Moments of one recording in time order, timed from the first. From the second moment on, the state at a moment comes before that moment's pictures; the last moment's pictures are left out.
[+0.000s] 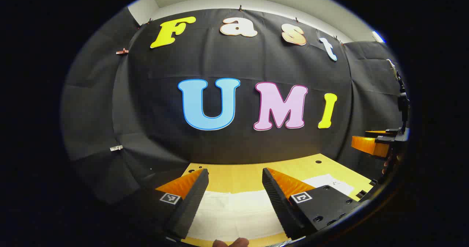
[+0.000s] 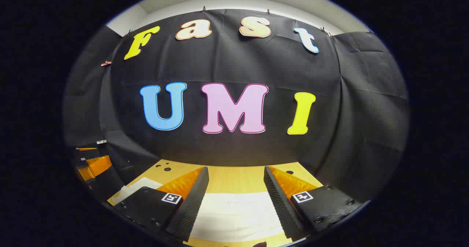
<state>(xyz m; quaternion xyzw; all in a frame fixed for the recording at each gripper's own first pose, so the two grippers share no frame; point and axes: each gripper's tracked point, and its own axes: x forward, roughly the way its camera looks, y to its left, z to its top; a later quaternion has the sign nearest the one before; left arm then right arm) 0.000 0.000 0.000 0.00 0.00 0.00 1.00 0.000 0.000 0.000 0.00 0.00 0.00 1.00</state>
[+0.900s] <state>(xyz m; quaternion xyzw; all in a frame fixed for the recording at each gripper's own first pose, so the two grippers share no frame) -0.006 0.021 -0.013 0.02 0.00 -0.02 1.00 -0.006 0.016 -0.002 -0.01 0.01 0.00 1.00</state>
